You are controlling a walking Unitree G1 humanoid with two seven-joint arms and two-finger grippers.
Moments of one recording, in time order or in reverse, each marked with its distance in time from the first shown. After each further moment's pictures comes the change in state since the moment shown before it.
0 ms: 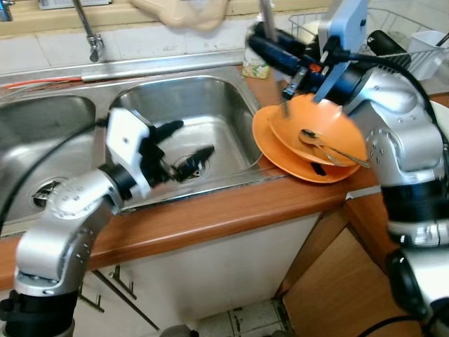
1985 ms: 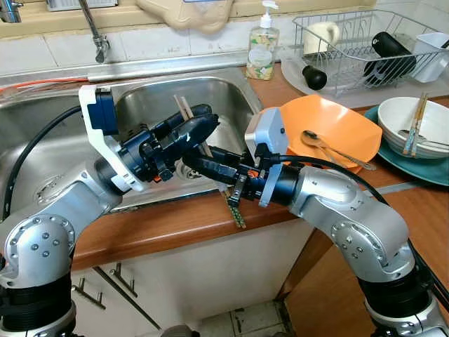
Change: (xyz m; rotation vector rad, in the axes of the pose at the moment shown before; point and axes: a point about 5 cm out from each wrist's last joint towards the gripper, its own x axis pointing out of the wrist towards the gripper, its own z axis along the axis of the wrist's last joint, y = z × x) left arm -0.004 -0.016 0.032 -0.480 -0.238 -0.342; right arm -0.009 0.120 -0.042 0.394 0.186 0.206
